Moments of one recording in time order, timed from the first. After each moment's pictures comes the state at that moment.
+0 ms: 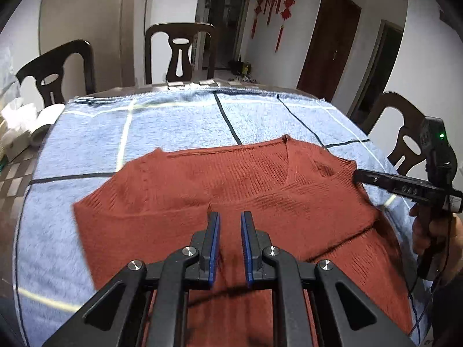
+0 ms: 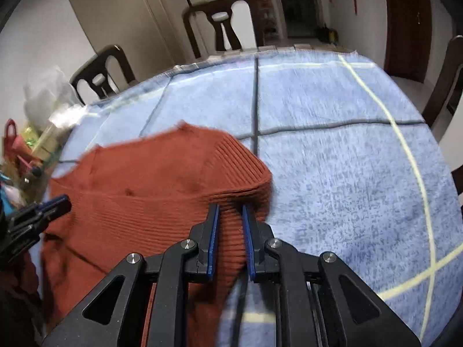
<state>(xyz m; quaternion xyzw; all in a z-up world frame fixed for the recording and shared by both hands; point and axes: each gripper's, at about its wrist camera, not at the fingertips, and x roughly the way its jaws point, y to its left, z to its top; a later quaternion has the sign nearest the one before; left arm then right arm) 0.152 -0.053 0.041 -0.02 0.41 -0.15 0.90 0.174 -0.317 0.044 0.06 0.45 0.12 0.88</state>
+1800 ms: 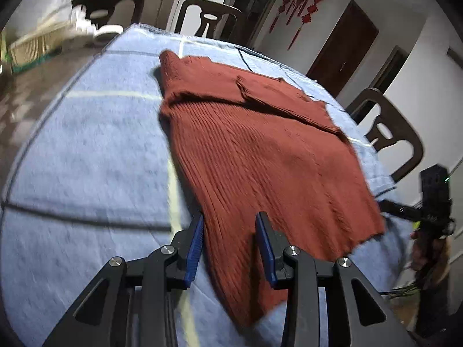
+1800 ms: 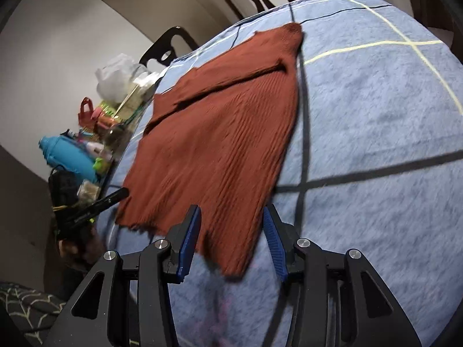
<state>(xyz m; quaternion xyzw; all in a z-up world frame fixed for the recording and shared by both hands) -0.043 0.021 0.008 -0.13 0.44 -0.15 0.88 -0.049 -0.327 0.034 0.17 0.49 0.26 0.81</state>
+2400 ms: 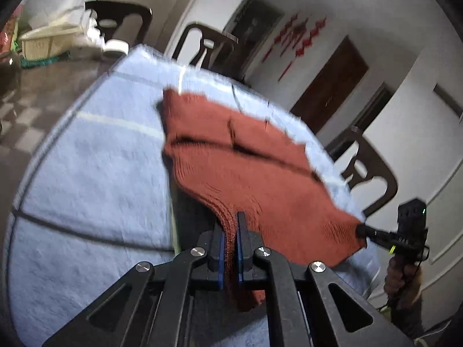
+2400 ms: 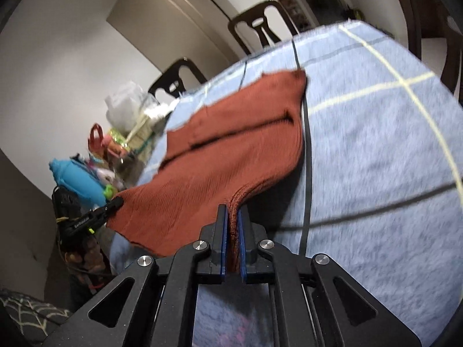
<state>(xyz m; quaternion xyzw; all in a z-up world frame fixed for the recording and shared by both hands) -0.048 0.050 0.046 -0.21 0.36 -0.17 0.89 -0.047 -0.341 0.077 0.20 0.42 0.25 0.85</state>
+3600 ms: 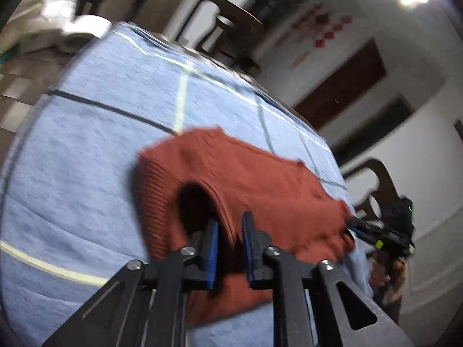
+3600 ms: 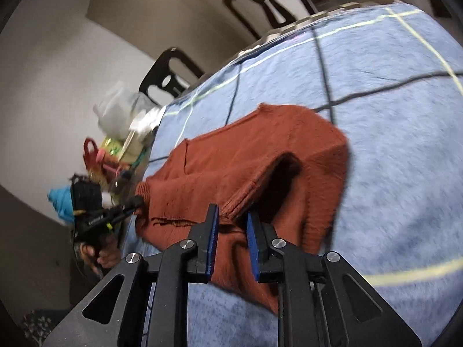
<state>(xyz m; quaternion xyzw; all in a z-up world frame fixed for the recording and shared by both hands) 0.143 0.058 0.025 -0.25 0.45 -0.19 0.84 0.164 -0.324 0.054 0.21 0.49 0.31 0.78</state>
